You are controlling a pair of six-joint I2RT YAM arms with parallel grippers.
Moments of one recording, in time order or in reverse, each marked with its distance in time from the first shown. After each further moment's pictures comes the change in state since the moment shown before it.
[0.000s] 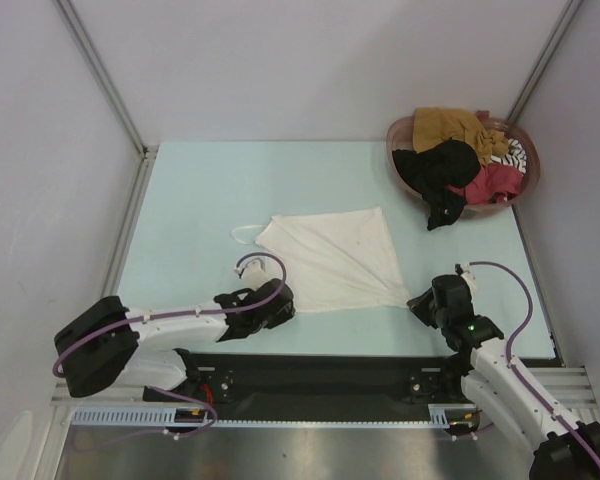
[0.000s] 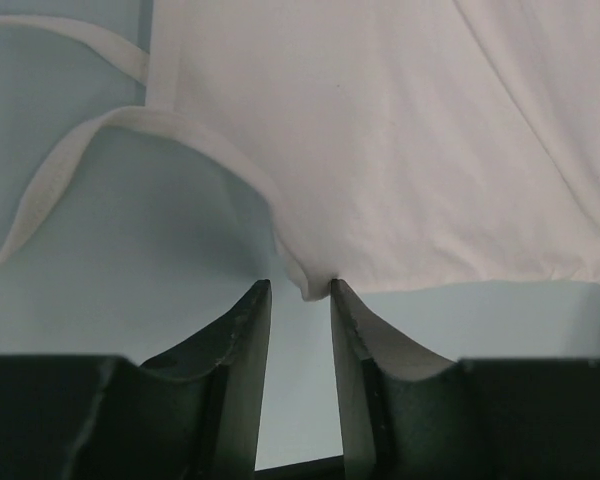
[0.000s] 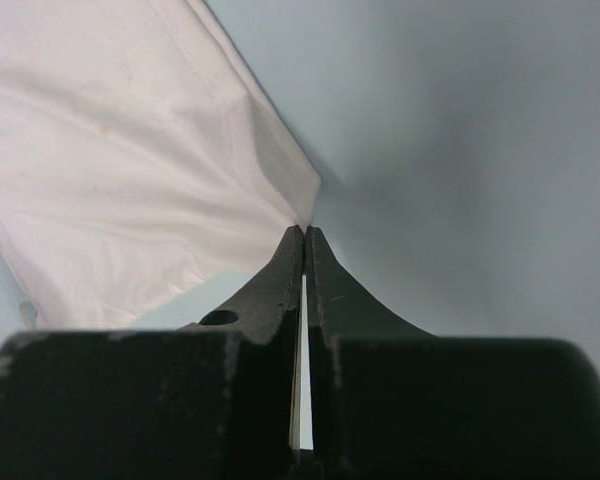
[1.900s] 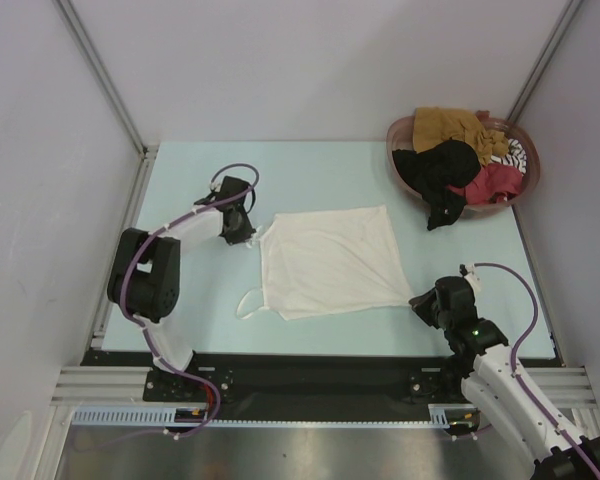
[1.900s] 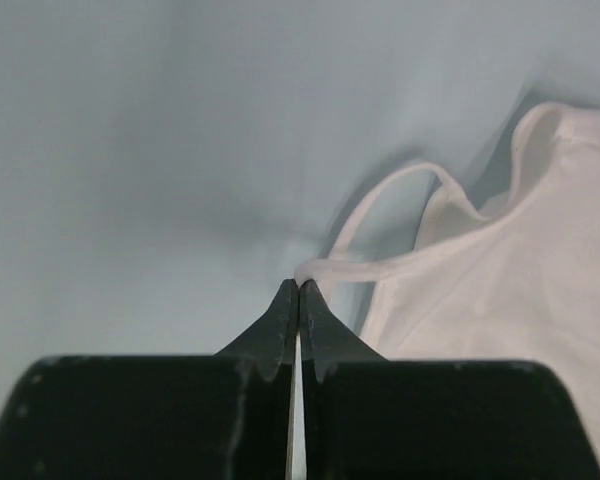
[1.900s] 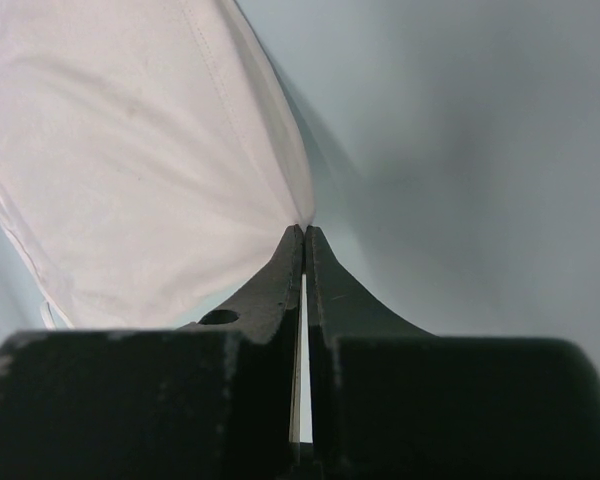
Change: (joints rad) left arm 0.707 0.528 0.636 -0.223 0.206 0.664; right arm 0.000 -0.076 0.009 -0.055 0.016 0.016
